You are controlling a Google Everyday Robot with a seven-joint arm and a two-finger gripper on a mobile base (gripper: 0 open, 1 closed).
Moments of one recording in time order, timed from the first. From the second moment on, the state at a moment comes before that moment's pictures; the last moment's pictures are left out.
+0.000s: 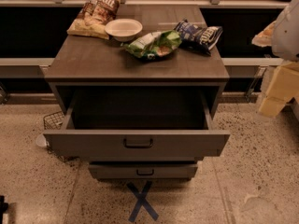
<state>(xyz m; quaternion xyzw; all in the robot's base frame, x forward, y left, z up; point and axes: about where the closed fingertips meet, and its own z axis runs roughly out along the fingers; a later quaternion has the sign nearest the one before) 0.438 -0.216 0.977 -0.60 0.78 -0.04 0.16</state>
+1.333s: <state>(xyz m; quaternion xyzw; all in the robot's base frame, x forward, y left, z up) 0.529 -0.248 0.957 -0.40 0.83 0.11 0.37</state>
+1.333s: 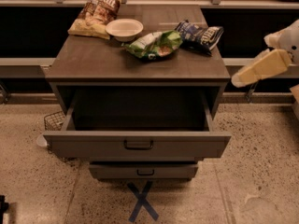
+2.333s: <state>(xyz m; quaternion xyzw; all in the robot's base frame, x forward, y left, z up) 0.702 -0.197 0.959 -0.30 0.79 0.10 0.53</state>
